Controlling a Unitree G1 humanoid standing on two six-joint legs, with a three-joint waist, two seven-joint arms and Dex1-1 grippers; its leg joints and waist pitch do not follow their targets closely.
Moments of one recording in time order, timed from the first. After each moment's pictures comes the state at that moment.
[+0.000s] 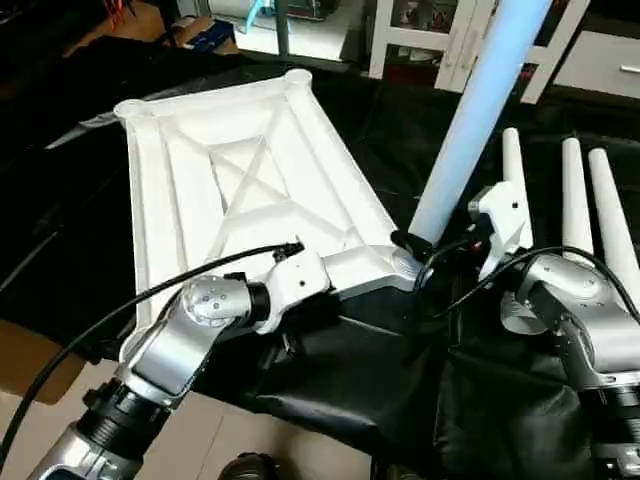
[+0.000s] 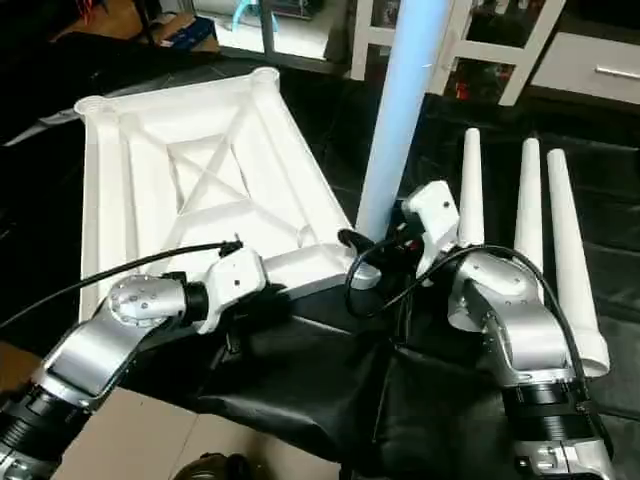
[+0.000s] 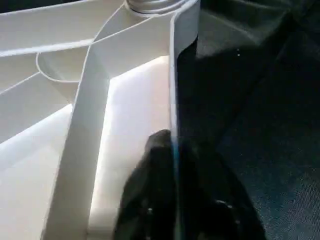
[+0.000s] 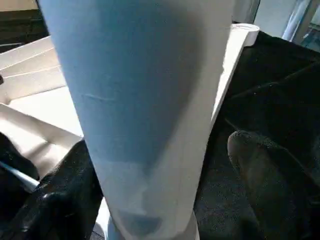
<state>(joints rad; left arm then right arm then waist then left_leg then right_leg) -0.40 0.42 -0.41 0.00 0.04 0.34 -0.82 -0.38 -0.44 0.00 0.09 0.30 0.31 0.75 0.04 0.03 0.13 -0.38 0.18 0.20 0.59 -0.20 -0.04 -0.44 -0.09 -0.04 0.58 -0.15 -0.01</state>
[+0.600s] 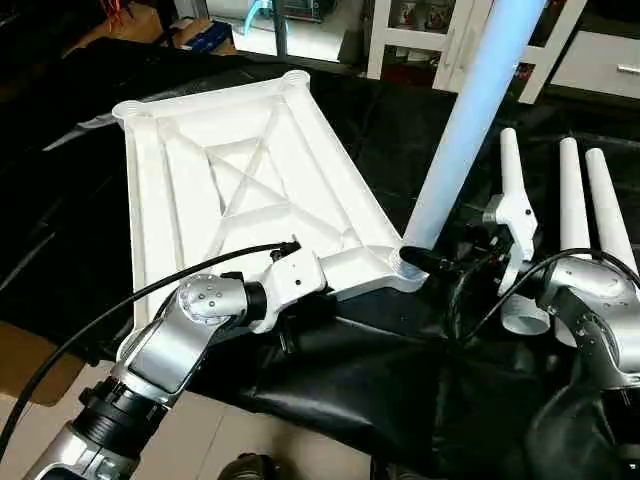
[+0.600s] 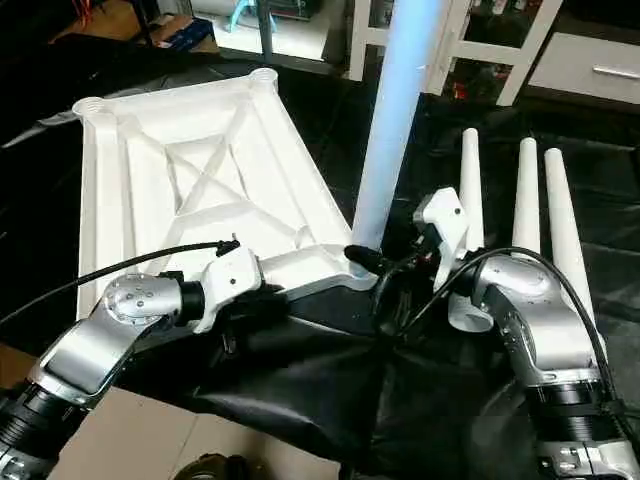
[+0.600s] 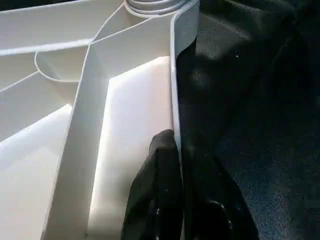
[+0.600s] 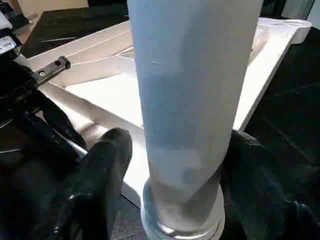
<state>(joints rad) -0.40 0.43 -0.39 0.01 0.02 0.33 -0.85 -0.37 -0.53 0.00 0.12 0.37 0.31 0.96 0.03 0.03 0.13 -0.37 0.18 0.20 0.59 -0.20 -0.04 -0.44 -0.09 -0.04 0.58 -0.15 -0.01</state>
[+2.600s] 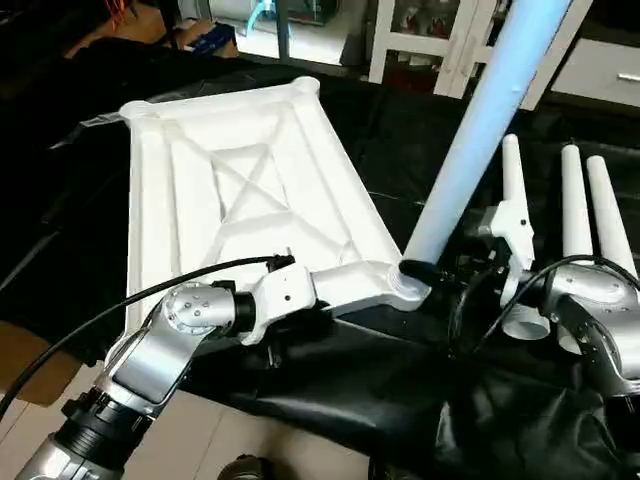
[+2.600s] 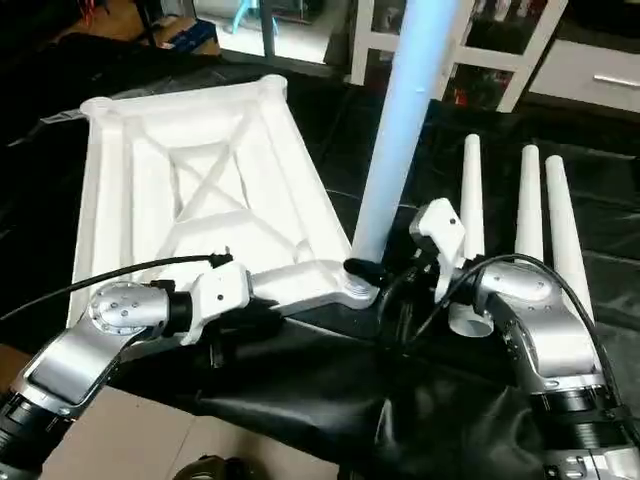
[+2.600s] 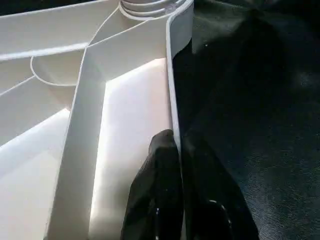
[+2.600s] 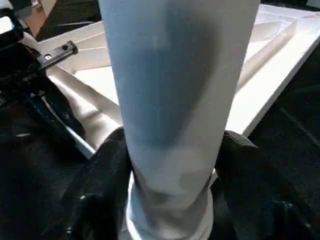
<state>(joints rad) -0.35 0.48 -0.38 -0.01 0.01 0.25 -0.94 -0.34 -0.55 0.03 0.09 0.36 0.32 1.00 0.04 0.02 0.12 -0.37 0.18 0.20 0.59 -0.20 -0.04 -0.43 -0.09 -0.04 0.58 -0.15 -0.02</state>
